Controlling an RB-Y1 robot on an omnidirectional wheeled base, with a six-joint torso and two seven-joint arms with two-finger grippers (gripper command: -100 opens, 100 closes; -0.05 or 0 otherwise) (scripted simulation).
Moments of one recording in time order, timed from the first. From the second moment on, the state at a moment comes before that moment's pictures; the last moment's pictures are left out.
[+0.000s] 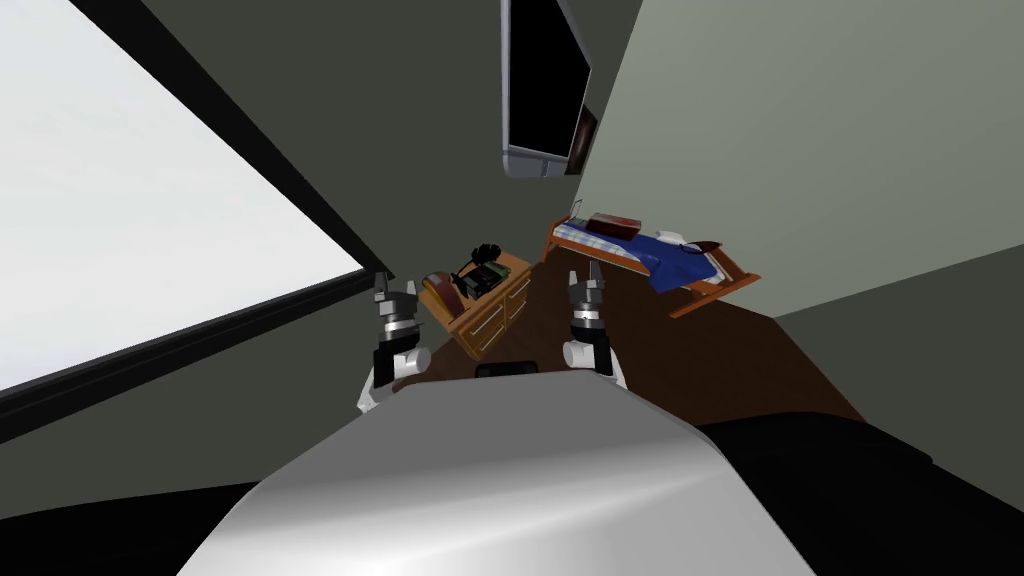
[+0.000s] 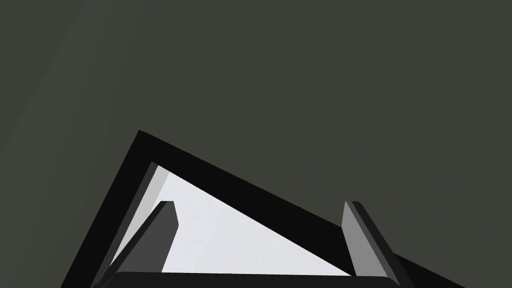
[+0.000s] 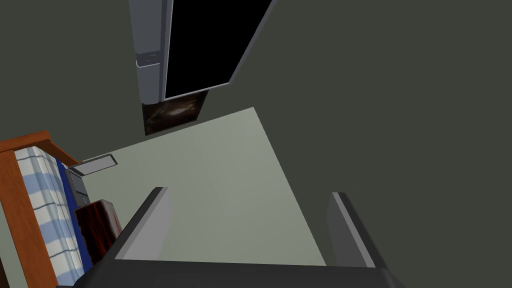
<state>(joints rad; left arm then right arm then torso) 0.37 0.15 0.10 -1.99 0.26 -0.49 0.02 0.46 -0.01 0.05 -2.22 -0.03 -0.36 -0.14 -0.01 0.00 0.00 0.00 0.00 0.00</state>
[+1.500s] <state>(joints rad) 0.19 0.18 0.21 -1.62 0.49 -0.53 0.36 0.46 -0.01 0.05 -2.22 -0.03 -0.36 -0.14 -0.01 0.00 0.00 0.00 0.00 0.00</state>
